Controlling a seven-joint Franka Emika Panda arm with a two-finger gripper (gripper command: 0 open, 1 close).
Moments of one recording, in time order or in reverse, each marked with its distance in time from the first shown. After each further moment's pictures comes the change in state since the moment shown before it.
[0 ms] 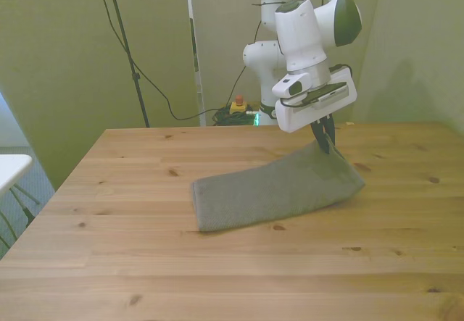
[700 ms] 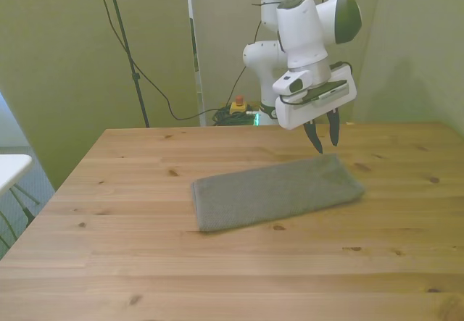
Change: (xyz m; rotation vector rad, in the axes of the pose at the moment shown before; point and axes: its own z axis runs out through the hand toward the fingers) arm -0.003 -0.003 -0.022 -0.069 0.023 0.051
